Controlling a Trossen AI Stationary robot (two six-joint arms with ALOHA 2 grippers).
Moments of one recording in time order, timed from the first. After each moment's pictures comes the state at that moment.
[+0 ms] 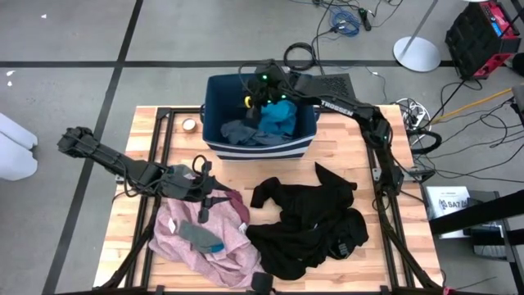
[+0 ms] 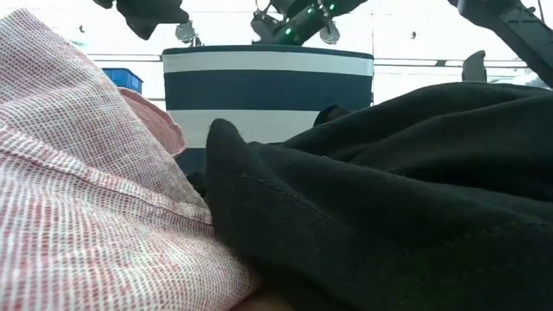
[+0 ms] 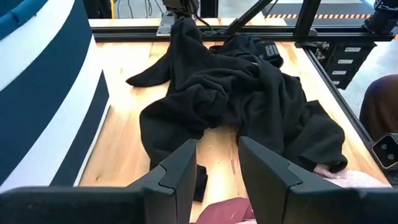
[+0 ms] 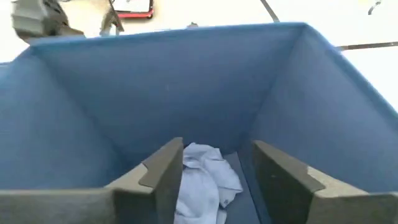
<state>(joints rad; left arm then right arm) -0.39 0.99 0.70 -0.15 -0.35 -0.18 -0.46 2.08 2.15 -0.66 -0.20 -0.18</state>
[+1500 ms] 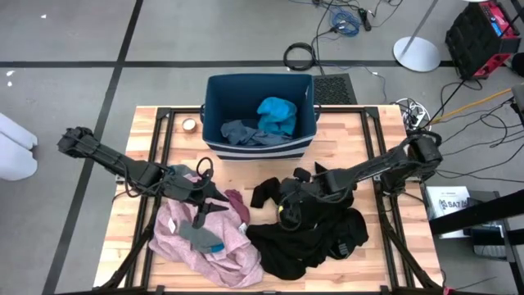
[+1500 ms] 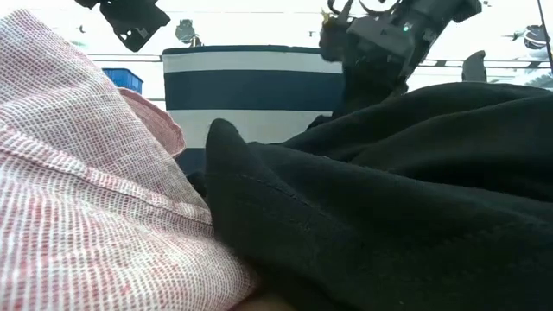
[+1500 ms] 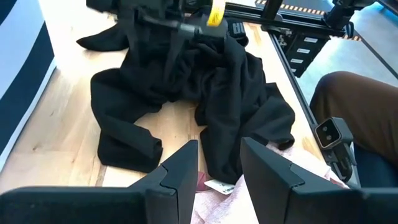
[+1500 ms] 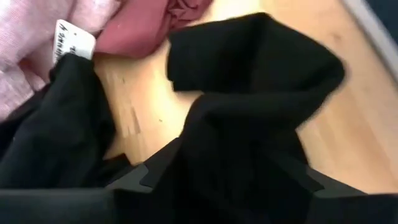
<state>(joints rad) -0.39 0.99 0.70 -0.21 -0.17 -0.33 0.23 1.64 1.02 -0.32 0.22 0.47</state>
